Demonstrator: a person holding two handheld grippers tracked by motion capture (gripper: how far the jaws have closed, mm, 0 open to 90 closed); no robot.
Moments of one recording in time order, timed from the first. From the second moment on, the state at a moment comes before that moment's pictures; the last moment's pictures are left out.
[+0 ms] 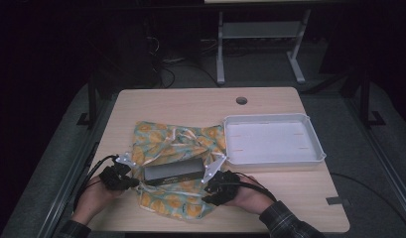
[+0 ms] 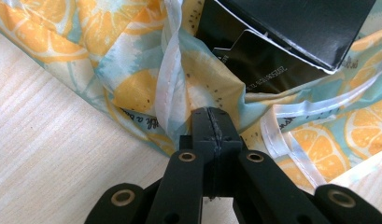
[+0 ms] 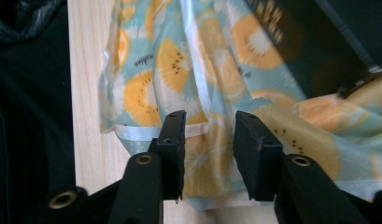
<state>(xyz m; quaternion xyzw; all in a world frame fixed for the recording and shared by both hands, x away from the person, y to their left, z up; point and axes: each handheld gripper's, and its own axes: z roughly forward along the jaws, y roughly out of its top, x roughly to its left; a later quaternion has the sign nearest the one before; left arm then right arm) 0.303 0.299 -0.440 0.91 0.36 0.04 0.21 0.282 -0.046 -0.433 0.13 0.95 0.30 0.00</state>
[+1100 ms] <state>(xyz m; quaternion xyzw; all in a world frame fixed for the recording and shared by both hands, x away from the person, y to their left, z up) 0.302 0.298 -0.441 0.90 0.37 0.05 0.22 0.334 -0.053 -0.385 0.15 0.92 0.36 0.04</state>
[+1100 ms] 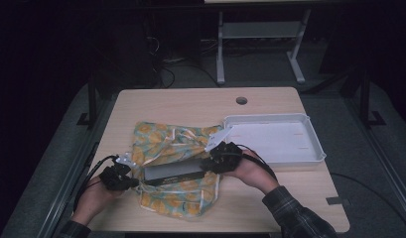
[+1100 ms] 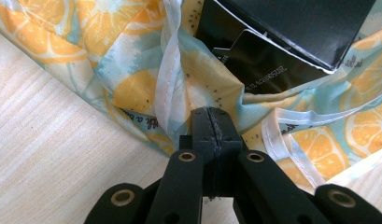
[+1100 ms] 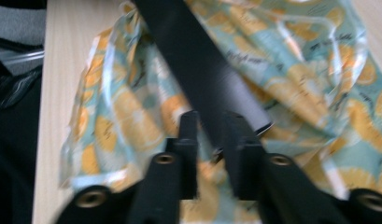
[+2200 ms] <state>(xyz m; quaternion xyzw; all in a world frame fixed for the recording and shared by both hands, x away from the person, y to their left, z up) 0.301 0.299 -0.440 0.91 0.36 0.05 0.21 0.382 -0.032 -0.413 0.15 0.93 0.33 0.04</state>
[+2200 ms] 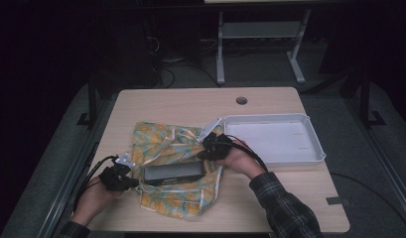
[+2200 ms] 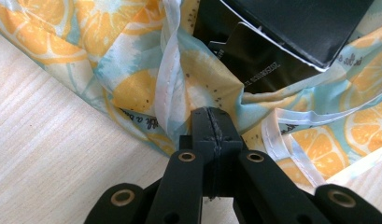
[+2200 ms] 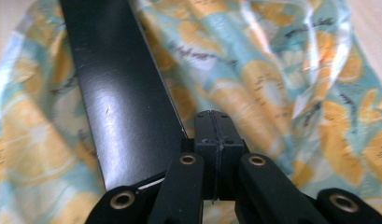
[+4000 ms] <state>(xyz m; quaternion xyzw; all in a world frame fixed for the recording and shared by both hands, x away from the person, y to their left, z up) 0.302 0.299 -0.441 0.90 0.37 0.04 0.22 0.348 0.007 -0.447 0.07 0.96 0.27 -0.01</state>
